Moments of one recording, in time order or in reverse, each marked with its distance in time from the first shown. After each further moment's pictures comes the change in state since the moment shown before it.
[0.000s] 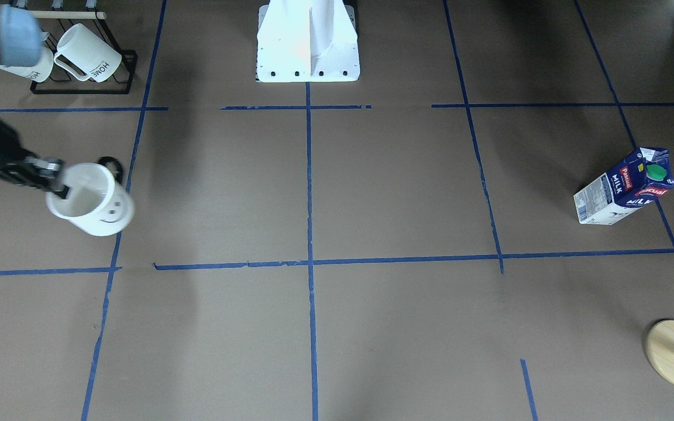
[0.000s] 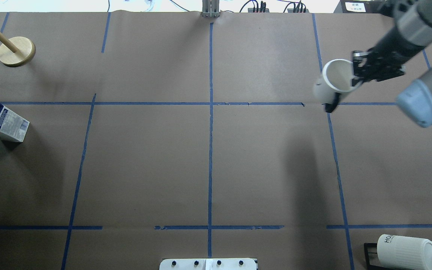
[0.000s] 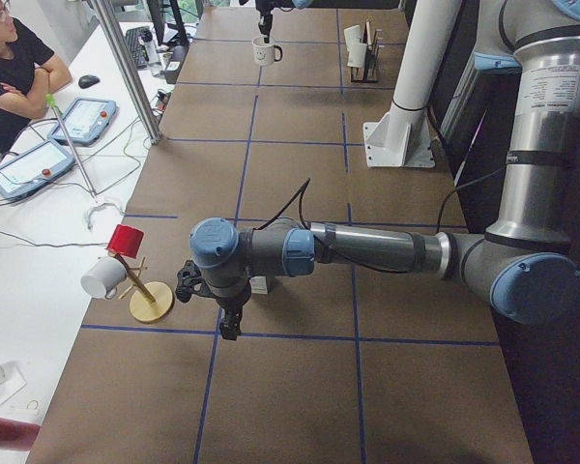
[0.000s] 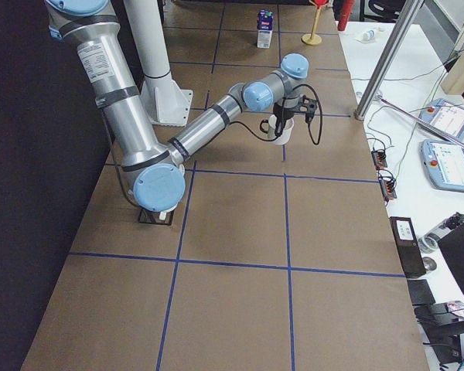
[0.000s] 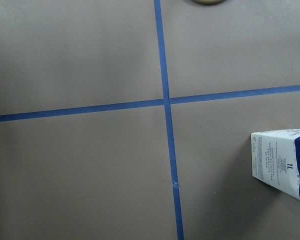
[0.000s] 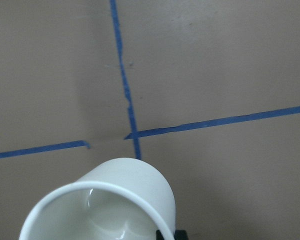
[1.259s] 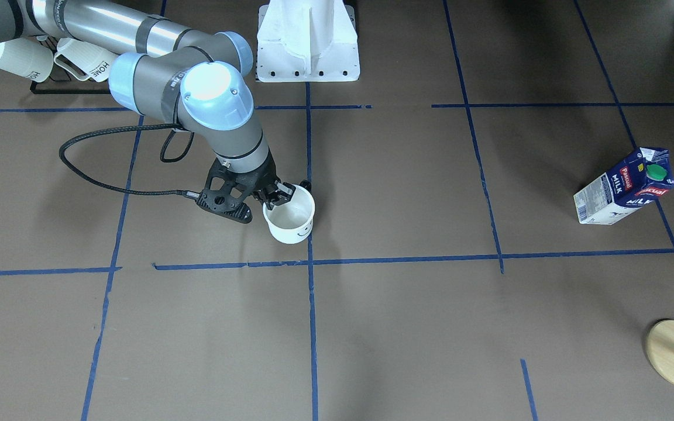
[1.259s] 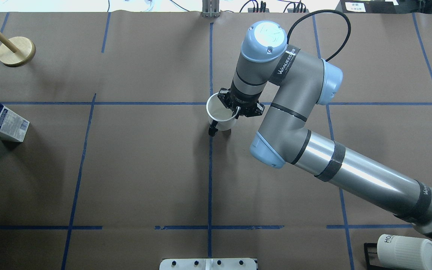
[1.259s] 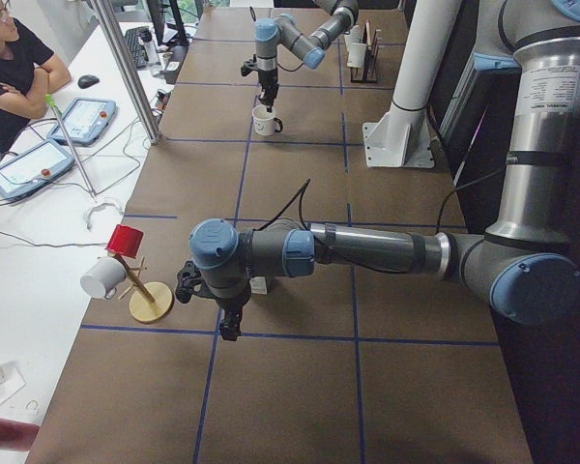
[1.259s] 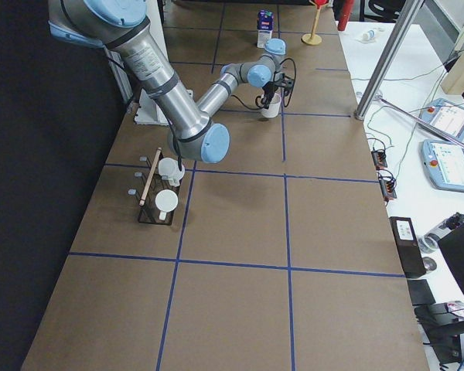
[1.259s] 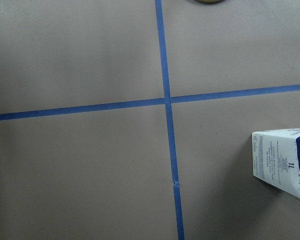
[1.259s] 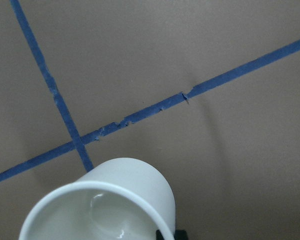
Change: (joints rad) left arm 0.000 0.000 0.001 0.000 0.000 0.000; right arm -0.368 0.354 -0.360 0.183 -0.265 0.532
